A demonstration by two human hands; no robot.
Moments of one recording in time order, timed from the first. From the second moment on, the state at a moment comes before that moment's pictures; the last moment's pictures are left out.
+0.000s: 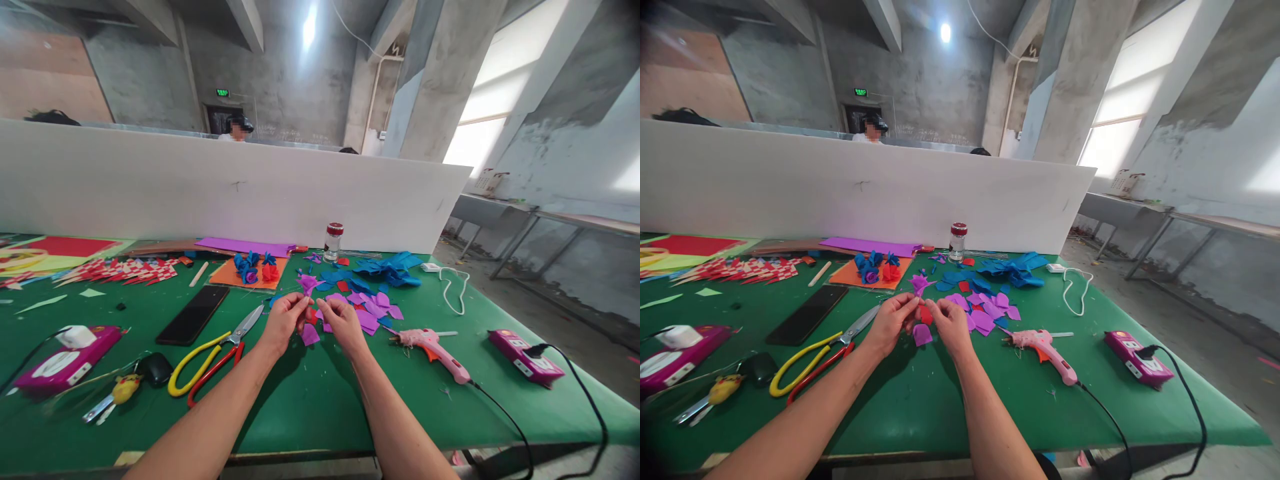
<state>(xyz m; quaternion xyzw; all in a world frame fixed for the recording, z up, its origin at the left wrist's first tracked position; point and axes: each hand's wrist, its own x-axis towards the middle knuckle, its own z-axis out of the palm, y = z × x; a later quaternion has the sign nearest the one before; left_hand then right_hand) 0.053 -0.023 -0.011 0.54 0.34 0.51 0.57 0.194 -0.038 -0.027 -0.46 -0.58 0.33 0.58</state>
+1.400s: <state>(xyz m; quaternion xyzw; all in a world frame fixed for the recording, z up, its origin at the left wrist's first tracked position) 0.062 -0.033 -0.012 0.63 0.33 0.46 0.53 0.190 -0.040 -0.024 -0.45 -0.48 0.42 0.63</state>
